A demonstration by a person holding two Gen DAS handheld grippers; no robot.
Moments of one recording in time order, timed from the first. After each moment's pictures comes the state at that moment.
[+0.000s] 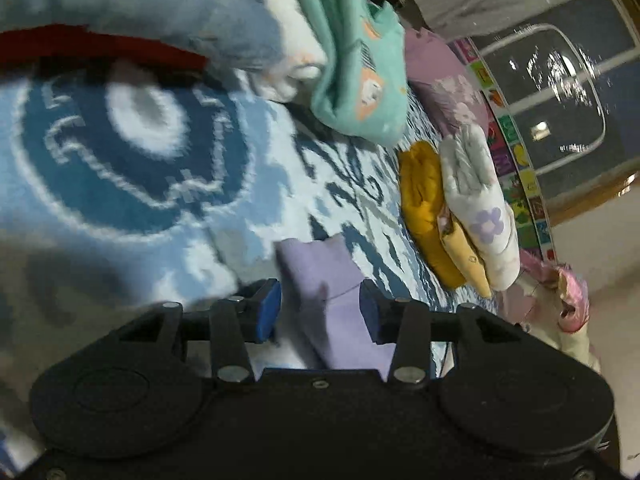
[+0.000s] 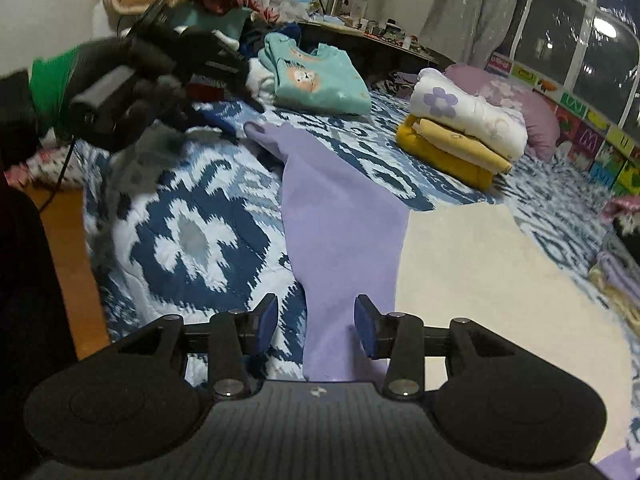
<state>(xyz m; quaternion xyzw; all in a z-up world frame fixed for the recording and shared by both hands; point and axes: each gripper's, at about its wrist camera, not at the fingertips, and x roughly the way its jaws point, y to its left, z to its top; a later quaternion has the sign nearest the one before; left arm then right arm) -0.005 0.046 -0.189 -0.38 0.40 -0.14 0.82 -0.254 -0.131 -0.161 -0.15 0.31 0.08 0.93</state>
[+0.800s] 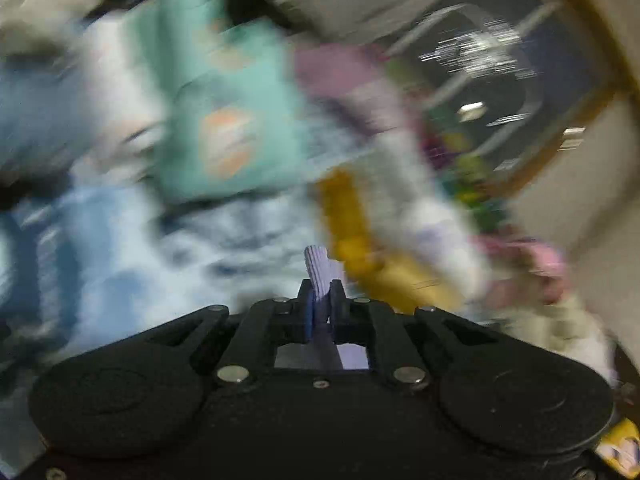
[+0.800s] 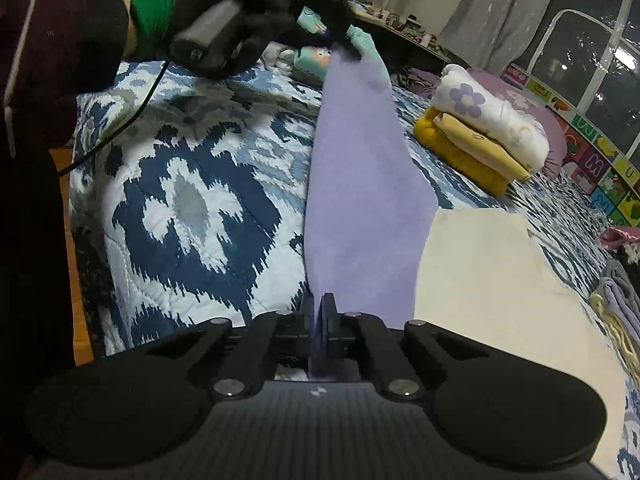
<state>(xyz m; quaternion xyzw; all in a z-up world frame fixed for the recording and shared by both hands) 0.053 0.008 -0.190 -0.31 0.35 -0.17 0.87 -0.237 -0.114 -0.187 -0.21 0.33 0.10 0.92</state>
